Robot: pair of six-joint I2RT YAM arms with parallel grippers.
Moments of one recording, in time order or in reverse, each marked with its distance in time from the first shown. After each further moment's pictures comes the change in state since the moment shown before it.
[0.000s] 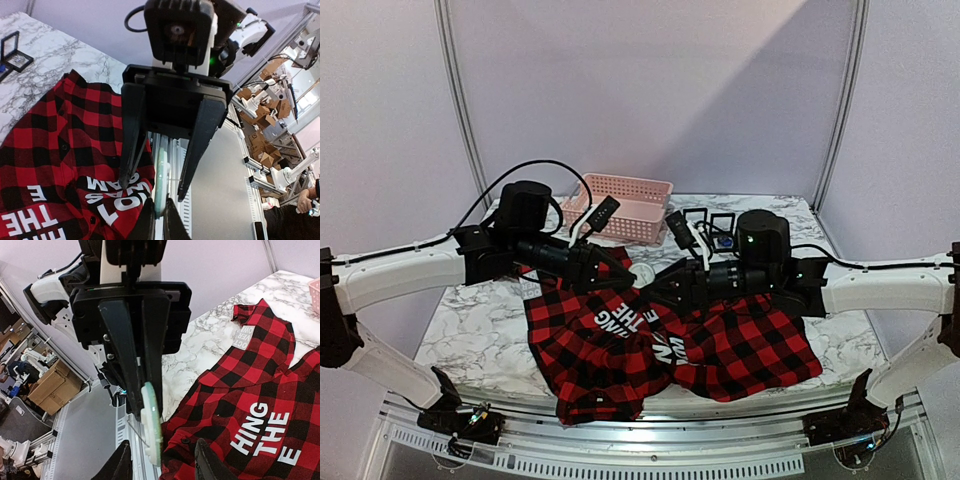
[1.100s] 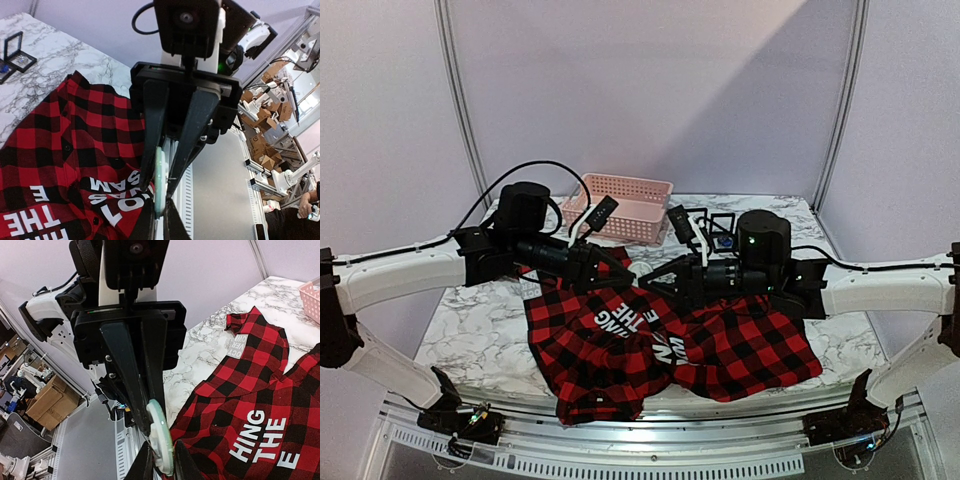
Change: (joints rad) left arm 0.007 -0.001 -0.016 0.028 -0.002 -0.013; right arm 0.012 0.000 0.000 0.048 0.105 0.056
